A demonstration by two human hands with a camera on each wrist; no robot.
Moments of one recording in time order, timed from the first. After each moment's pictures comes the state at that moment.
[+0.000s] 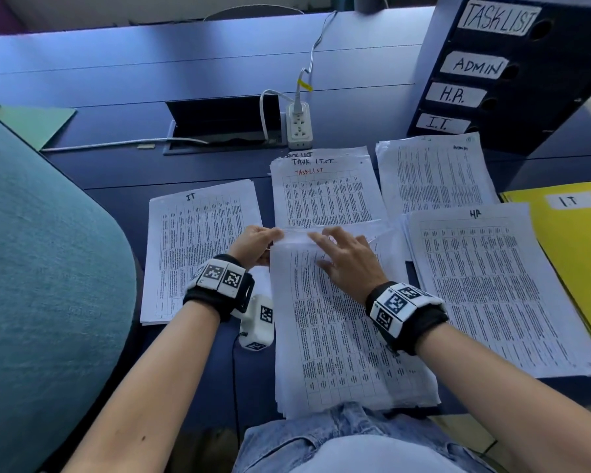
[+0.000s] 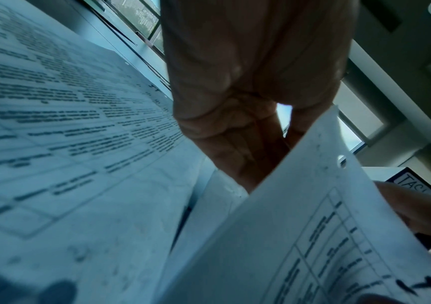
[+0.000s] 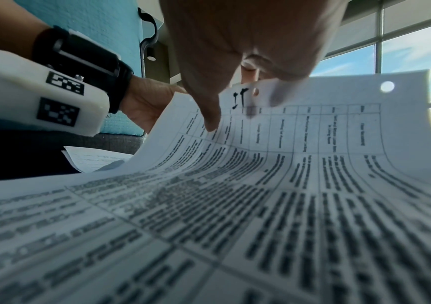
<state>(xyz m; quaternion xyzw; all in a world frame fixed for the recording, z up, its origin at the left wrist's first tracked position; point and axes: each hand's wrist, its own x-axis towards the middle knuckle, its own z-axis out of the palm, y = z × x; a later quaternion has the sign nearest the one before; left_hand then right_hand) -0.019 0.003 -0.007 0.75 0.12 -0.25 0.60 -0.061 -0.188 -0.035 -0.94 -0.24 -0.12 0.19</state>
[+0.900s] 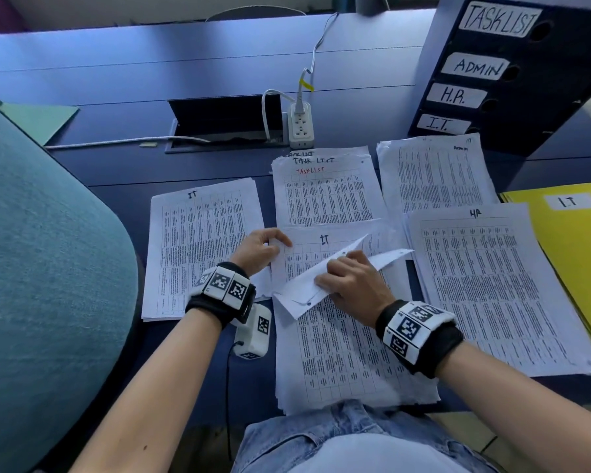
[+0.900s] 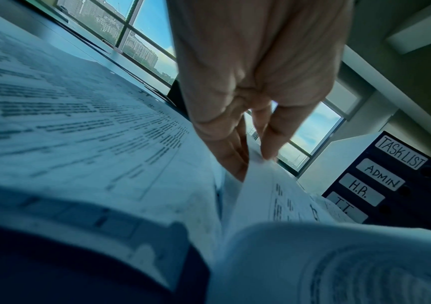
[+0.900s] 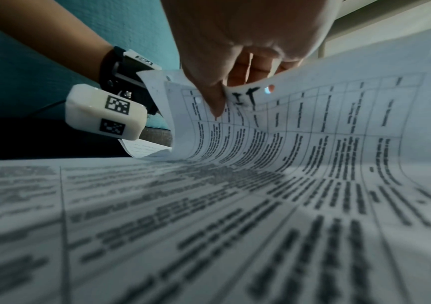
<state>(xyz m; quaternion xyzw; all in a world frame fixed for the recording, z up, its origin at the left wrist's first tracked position) -0.037 0.006 -0.013 0.82 0.02 -0.23 0.53 -0.090 -0.194 -0.037 -0.89 -0.36 -0.22 0.18</state>
